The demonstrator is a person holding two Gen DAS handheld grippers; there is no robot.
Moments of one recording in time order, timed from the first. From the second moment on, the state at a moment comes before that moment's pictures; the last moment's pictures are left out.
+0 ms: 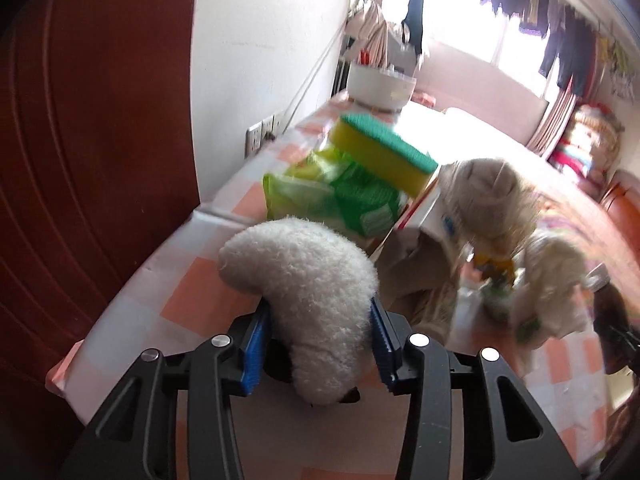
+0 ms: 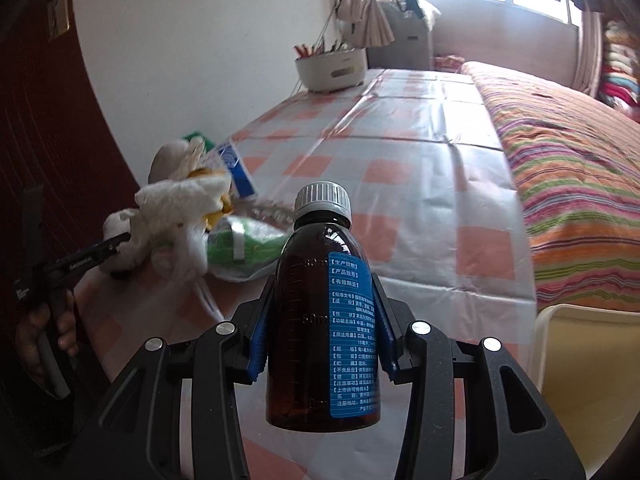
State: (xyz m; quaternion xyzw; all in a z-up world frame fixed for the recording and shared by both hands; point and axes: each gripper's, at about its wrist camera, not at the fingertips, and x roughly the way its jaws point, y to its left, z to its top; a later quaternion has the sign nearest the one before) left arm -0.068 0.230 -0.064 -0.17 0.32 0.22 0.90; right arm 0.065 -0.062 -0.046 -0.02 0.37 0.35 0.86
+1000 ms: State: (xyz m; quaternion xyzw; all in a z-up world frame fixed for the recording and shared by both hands) left arm 0.004 0.035 0.059 -0.07 0.21 -0.02 0.98; right arm 0.065 -0.205 -0.025 0.08 0.30 0.22 0.93
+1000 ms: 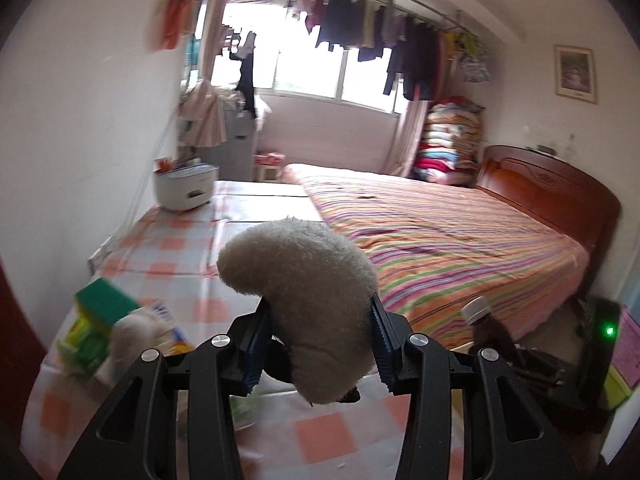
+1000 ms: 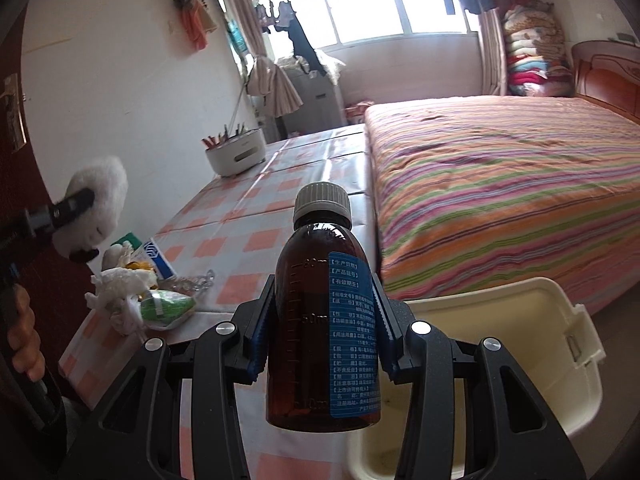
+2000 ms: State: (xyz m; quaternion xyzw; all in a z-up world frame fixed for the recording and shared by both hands) left arm 0.028 -0.105 -0.020 -0.01 0.31 -0.17 0.94; right arm 0.053 -0.331 -0.044 0.12 0.32 0.05 0.94
